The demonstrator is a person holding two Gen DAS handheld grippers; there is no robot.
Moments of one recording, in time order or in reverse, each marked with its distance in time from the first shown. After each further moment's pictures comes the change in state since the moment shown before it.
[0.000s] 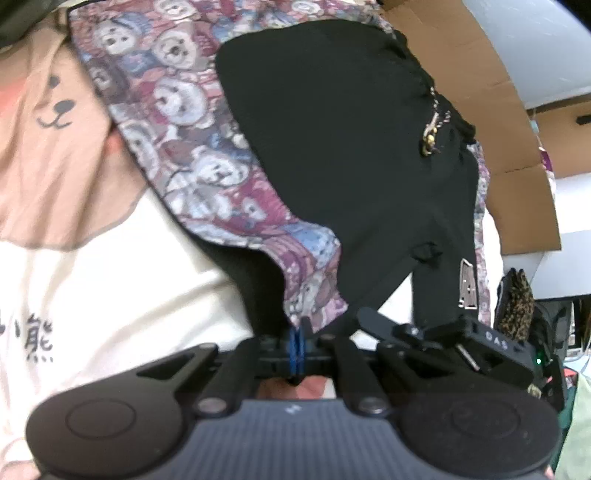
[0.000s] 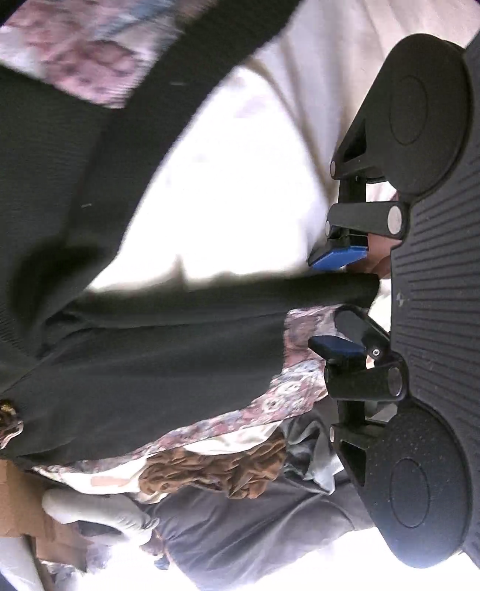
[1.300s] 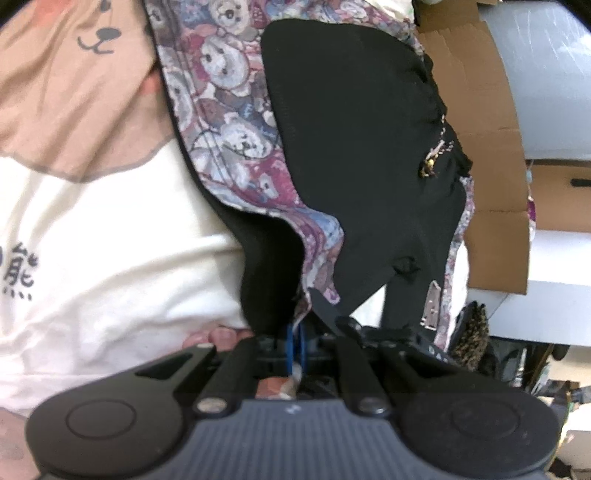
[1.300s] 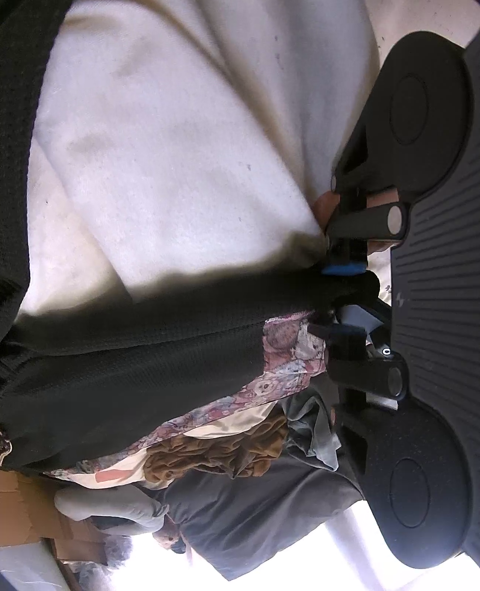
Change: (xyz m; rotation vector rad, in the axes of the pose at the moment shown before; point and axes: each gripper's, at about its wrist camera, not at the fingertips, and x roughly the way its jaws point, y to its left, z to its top) left arm -0.004 0.018 -0.006 -0.194 0.030 -0.117; right arm 0.017 -0.011 -0.010 0.090 0.007 0.127
